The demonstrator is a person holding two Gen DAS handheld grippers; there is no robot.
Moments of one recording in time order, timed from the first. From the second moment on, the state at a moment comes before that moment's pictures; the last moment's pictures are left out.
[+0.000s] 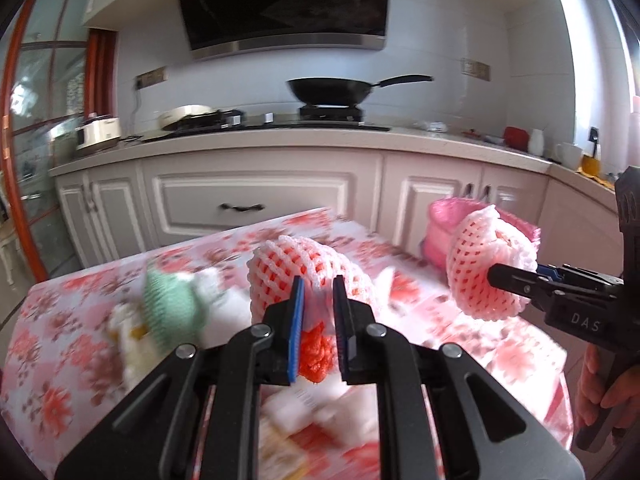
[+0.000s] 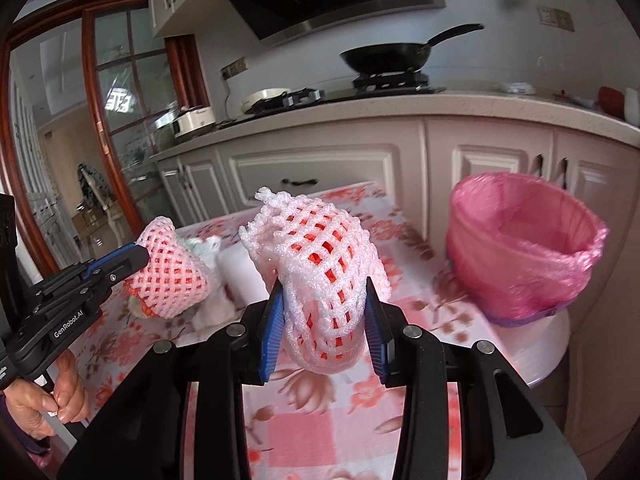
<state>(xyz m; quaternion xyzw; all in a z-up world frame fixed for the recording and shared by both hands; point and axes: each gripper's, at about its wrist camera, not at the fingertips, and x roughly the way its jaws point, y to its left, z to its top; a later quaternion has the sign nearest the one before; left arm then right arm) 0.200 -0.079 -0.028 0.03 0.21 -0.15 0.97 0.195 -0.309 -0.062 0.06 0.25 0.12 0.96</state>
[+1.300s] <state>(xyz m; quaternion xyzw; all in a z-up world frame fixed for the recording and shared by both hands) 0.422 -0.355 -0.014 -0.07 0.33 -0.29 0.90 0.353 -0.530 -0.062 0.09 0.31 -0.06 0.94</state>
